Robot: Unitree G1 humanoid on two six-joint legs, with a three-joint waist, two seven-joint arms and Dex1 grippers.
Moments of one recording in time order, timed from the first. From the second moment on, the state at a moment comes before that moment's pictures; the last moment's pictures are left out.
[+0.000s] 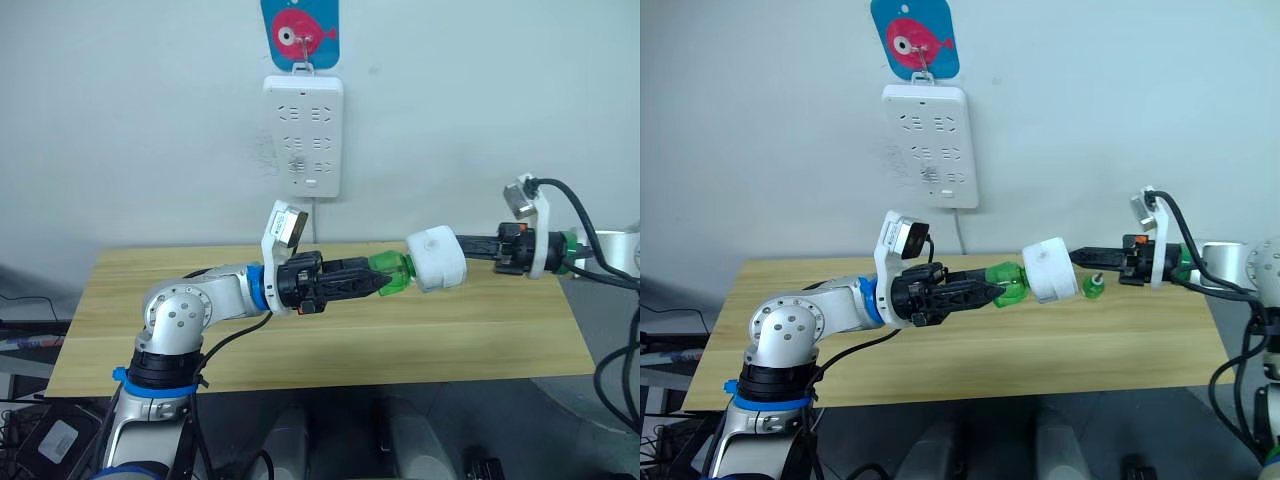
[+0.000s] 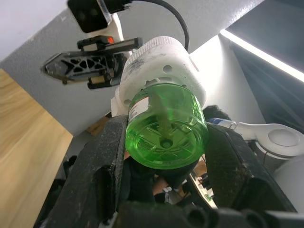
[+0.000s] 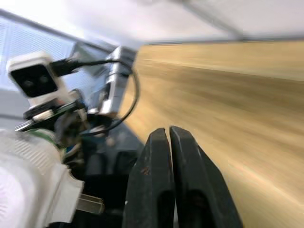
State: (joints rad) left arm -0.51 0.41 0.04 -0.24 -1.24 1.13 -0.78; right arm -0.69 -0.87 -0.04 0.19 1.46 1.39 0.55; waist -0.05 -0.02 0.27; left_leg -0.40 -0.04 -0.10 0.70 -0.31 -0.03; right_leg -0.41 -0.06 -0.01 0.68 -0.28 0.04
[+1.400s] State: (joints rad) left arm -0.46 0.44 0.01 -0.24 -1.16 1.10 -0.84; right arm -0.93 -0.83 0.10 0.15 1.44 1.34 0.52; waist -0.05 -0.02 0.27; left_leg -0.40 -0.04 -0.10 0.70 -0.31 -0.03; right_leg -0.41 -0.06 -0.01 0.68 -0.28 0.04
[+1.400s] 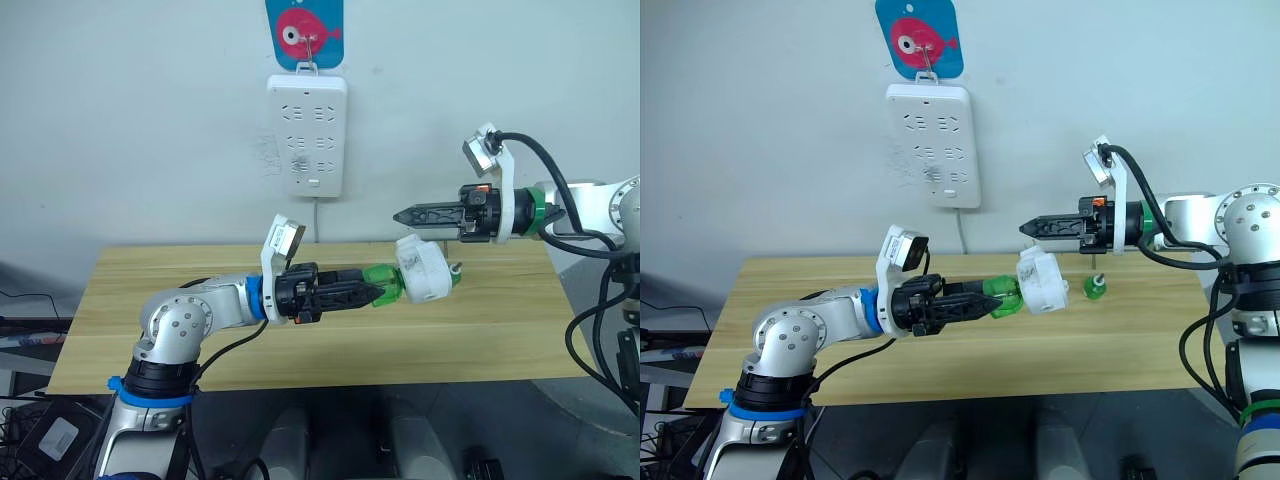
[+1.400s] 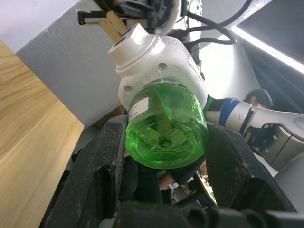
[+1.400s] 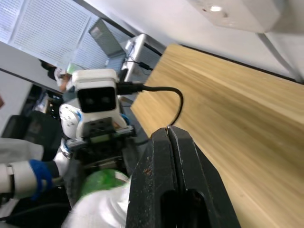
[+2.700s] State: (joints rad) left arm -0.48 0.43 0.04 -0.23 -1.13 1.07 -0.78; right arm -0.94 -0.67 -0.30 0.35 1.23 1.52 0.42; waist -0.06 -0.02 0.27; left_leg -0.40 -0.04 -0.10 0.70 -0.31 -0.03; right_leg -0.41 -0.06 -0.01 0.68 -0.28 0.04
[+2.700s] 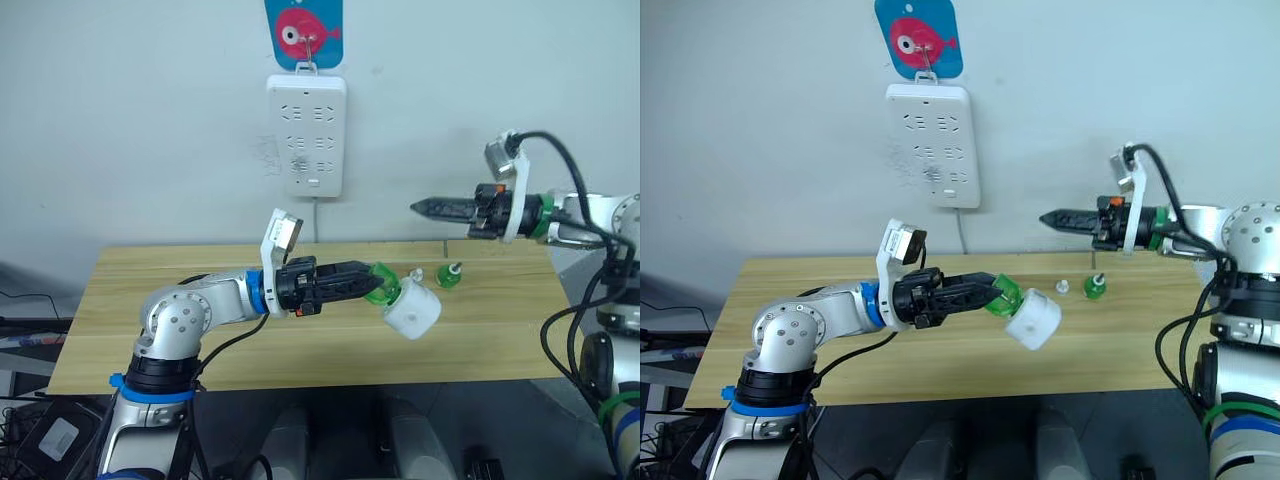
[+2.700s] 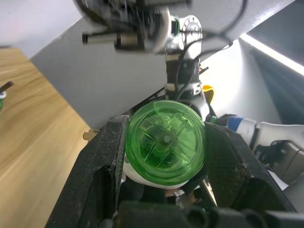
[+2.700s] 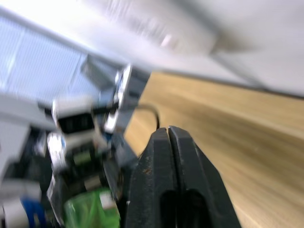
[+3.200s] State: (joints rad) left arm -0.57 0.49 0.04 -0.26 -0.99 0.88 -0.89; right arm -0.49 -0.84 -0.21 0.35 1.92 1.52 0.23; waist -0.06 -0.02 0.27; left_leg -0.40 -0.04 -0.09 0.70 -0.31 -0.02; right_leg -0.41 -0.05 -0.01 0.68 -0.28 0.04
